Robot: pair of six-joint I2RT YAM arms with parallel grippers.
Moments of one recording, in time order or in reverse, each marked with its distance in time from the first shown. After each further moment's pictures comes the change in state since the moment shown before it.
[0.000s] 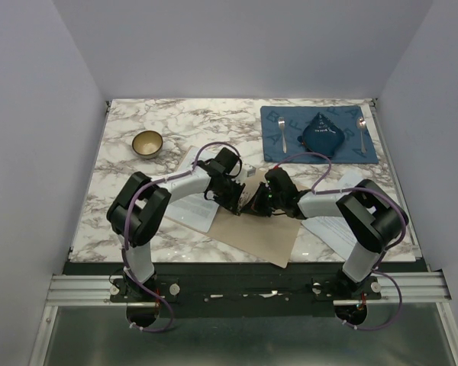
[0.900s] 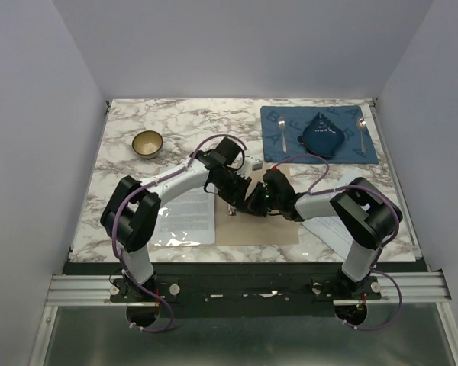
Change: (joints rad) left arm 0.000 -0.054 0.131 -0.177 0.151 0.046; right arm 0.016 0.031 -0.014 0.117 0.008 0.054
